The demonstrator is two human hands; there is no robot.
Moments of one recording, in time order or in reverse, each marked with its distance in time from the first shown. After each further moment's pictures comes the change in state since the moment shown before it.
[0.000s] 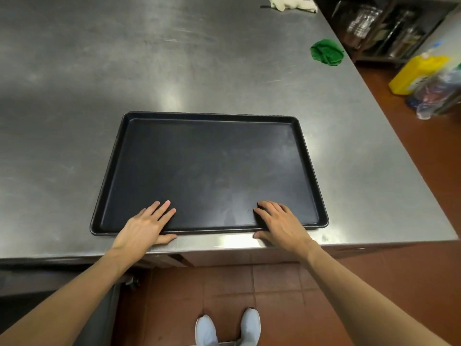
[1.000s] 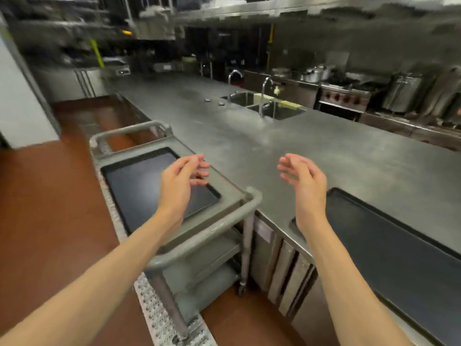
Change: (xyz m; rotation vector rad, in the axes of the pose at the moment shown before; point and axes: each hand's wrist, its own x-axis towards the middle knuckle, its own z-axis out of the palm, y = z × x) left_hand -0.432 0.118 -0.356 -1.214 1.508 -1.039; right_hand -0.169 -0.394 -0.307 1.705 0.205 -0.452
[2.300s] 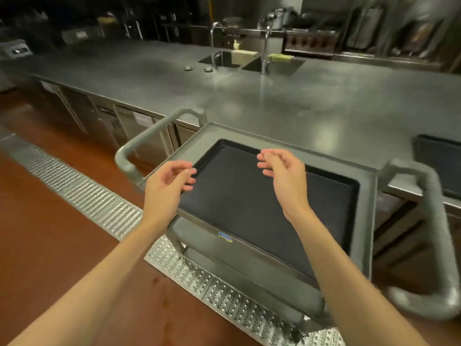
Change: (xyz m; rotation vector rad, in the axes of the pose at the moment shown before) left_hand 0.426 -0.119 -0.518 0.225 -0.347 -0.095; right_hand 0.023 0.234 0.621 -0.232 0.252 0.126
